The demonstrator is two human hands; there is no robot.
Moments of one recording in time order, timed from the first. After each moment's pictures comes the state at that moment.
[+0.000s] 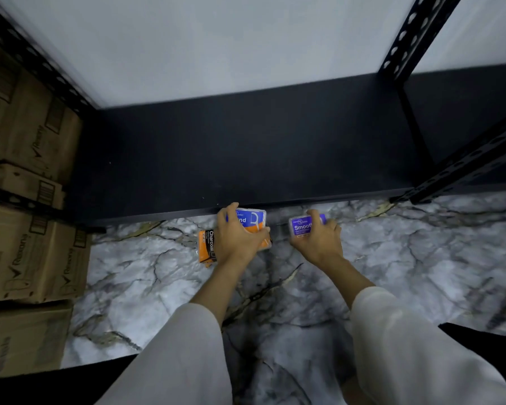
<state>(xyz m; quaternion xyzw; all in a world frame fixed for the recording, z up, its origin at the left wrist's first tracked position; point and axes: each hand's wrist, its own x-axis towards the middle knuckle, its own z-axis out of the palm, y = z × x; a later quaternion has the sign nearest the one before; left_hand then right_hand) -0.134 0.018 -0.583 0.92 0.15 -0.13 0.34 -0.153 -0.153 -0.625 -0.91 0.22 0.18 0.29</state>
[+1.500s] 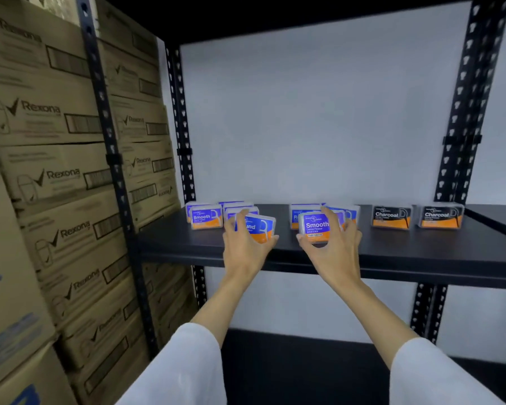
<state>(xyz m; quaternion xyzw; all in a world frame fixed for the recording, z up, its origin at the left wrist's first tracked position) -0.086 0.117 -0.085 0.85 0.03 0.35 0.40 -0.096 -0.054 -0.089 -0.82 -0.04 -0.37 0.43</state>
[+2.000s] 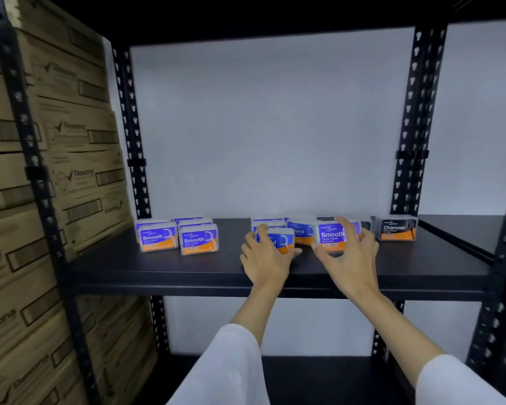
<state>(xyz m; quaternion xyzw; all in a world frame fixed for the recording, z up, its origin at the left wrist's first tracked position) -0.022 -0.003 -0.093 0.90 0.04 0.28 0.32 -0.074 -0.148 -0.083 -0.84 0.02 -0.38 0.39</state>
